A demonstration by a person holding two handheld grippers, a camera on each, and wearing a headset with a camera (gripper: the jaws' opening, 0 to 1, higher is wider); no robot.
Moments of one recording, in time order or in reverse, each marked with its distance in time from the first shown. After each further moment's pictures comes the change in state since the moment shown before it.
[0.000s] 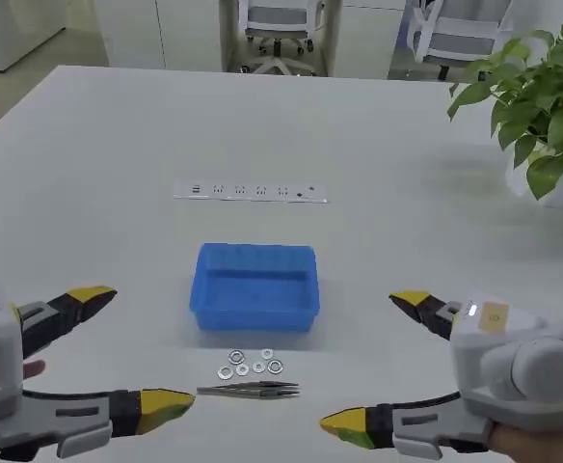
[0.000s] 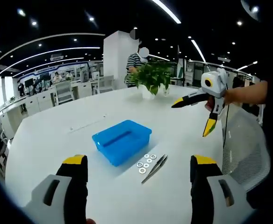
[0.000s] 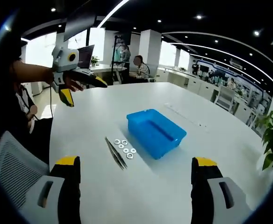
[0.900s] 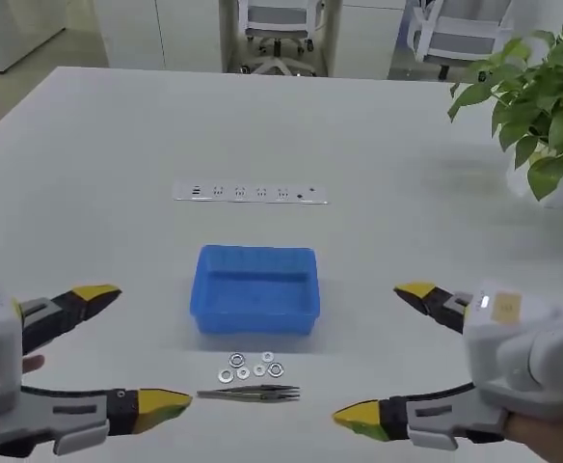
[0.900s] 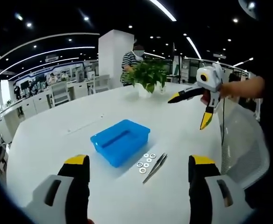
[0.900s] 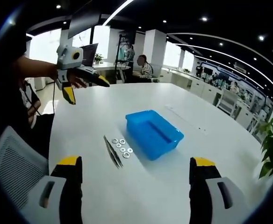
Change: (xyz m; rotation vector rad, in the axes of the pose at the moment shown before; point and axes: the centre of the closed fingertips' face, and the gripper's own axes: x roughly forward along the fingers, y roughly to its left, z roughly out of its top) left arm 0.003 0.001 0.003 0.035 0.022 -0.042; right arm -0.005 -0.011 0.004 -0.051 0.013 0.028
